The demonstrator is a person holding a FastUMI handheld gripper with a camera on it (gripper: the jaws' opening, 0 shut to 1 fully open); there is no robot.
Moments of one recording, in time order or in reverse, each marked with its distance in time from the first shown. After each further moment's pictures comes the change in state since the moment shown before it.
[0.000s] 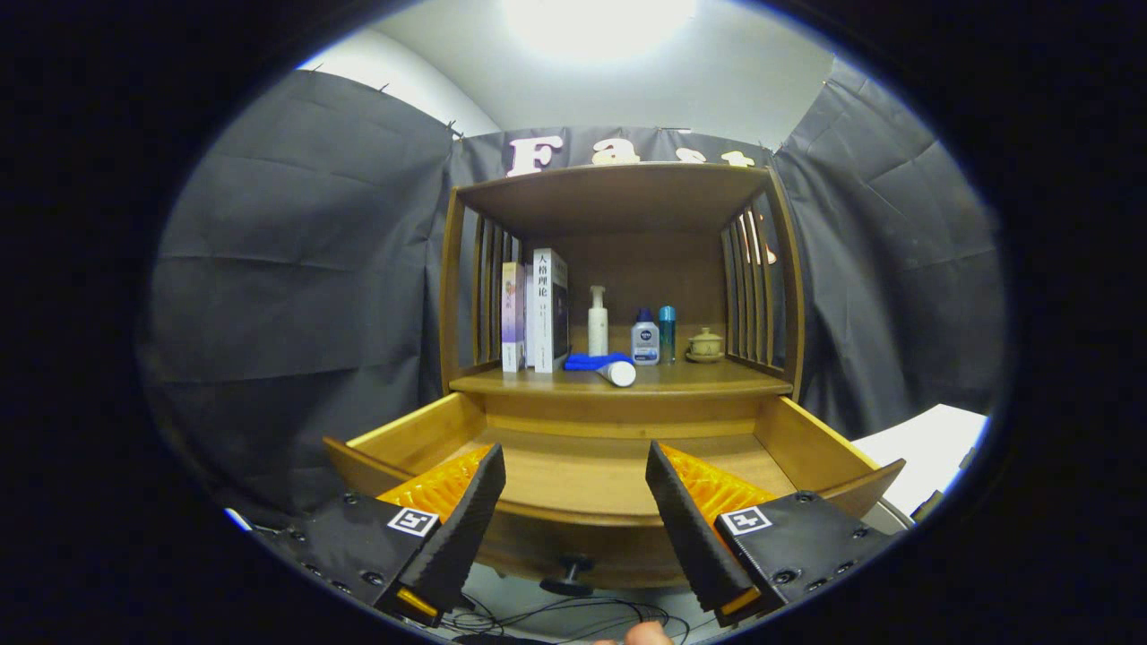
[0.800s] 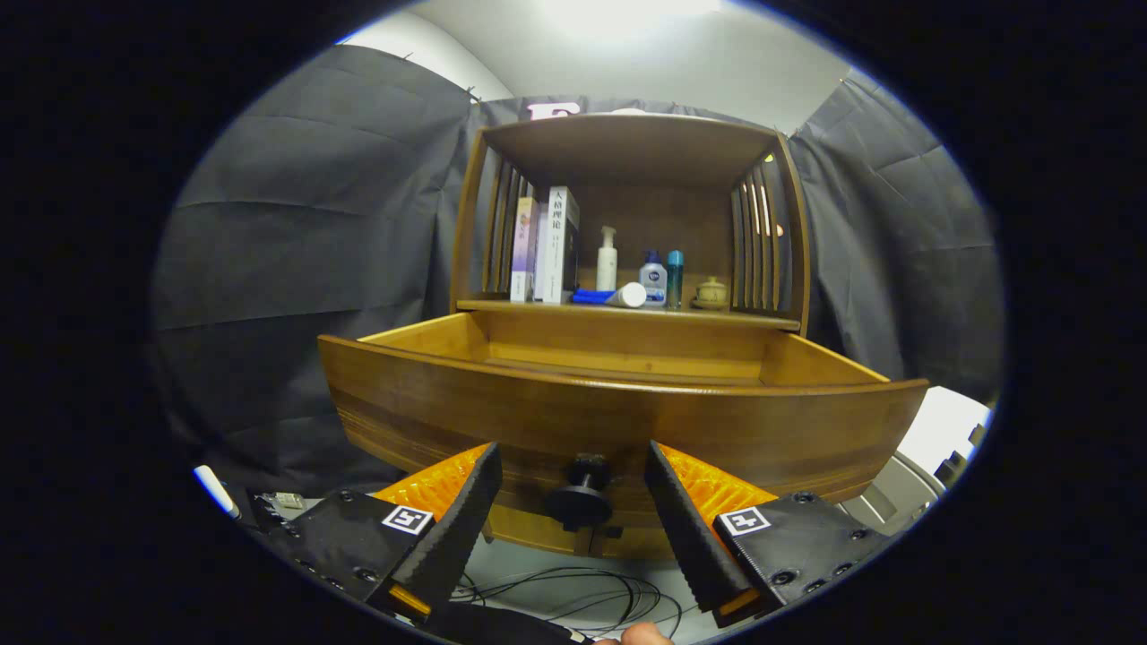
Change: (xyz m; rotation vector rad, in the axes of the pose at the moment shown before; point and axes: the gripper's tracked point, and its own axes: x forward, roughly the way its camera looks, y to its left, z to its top) arm -0.001 0.009 -0.090 -0.046 0.125 -0.006
